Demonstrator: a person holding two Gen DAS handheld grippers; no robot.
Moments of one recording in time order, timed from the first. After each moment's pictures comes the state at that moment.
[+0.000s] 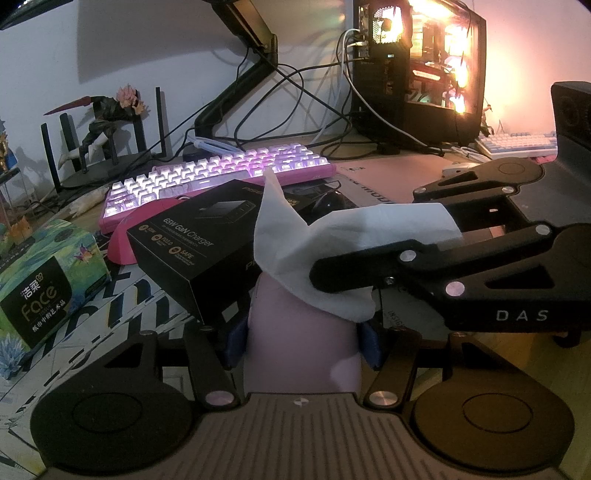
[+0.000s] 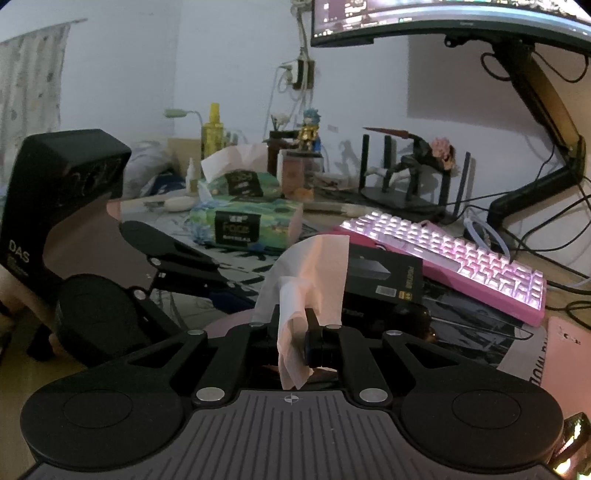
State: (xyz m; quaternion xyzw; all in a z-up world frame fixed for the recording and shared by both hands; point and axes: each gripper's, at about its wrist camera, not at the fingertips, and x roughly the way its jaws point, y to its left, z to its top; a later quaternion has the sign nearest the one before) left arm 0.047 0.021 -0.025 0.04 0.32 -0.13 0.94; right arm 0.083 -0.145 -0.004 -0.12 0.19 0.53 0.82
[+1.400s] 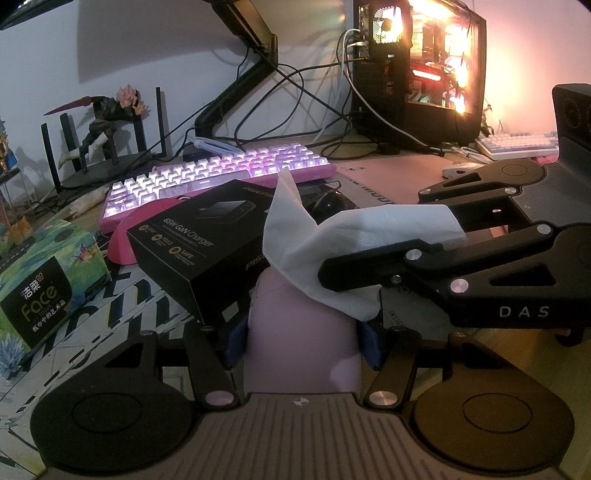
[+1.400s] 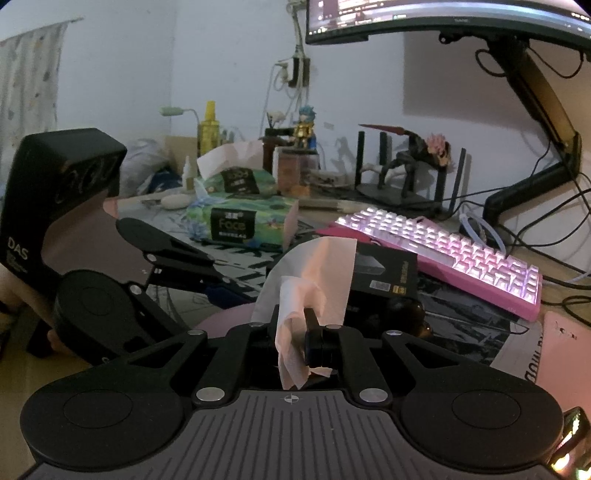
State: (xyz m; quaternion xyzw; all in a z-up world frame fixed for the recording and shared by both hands) left arm 0.048 0.021 -0.025 0.04 0.32 -0.13 0.94; right arm 0.085 -0.156 -0.003 -0.12 0.20 0.52 0.82
